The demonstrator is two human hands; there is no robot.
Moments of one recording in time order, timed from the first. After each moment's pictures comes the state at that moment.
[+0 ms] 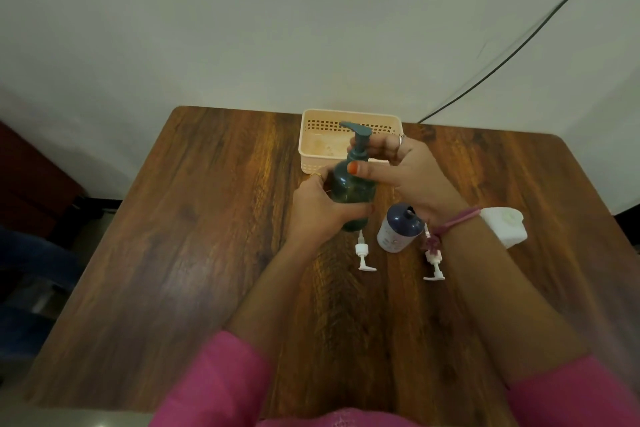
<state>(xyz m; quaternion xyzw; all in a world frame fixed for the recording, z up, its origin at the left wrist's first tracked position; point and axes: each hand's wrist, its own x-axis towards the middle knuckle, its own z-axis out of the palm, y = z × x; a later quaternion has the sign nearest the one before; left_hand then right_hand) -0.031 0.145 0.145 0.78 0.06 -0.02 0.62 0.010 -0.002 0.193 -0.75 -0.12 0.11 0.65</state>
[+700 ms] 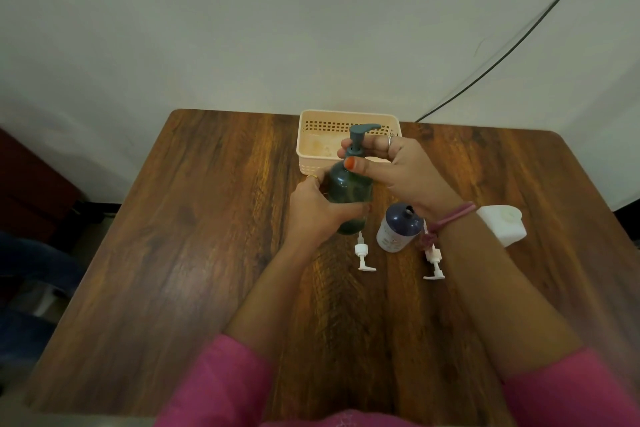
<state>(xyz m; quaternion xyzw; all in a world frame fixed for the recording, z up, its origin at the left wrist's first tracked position) -0.030 0.143 0.142 0.78 0.08 0.00 0.62 0.012 -0.001 0.194 -0.77 -0.13 0.11 0.62</state>
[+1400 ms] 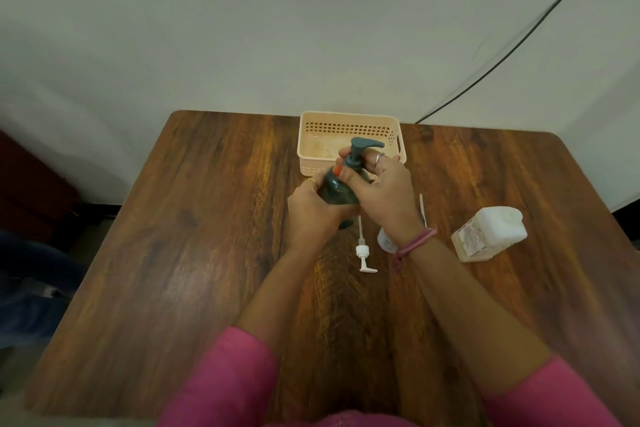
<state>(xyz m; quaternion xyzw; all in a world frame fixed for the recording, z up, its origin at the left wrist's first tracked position) -0.026 0.145 0.132 0.78 0.11 0.03 0.62 -0.002 0.034 0.159 -0.84 -0.07 -0.06 0.54</state>
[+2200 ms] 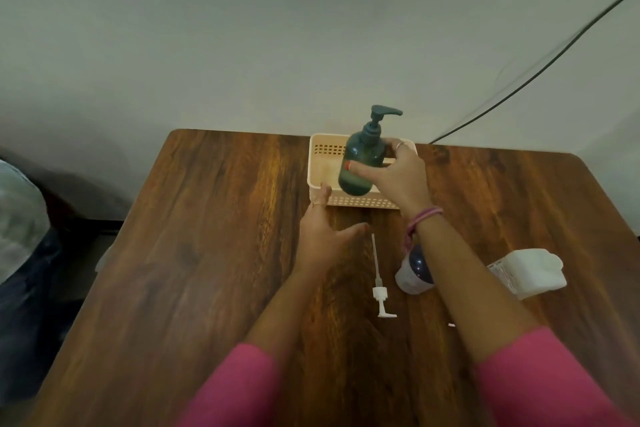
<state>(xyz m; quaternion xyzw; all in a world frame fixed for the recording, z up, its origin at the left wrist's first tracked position) 0.043 0.165 0.091 0.80 0.09 -0.02 0.59 0.114 0.045 0.157 -0.88 0.04 -0.03 0.48</state>
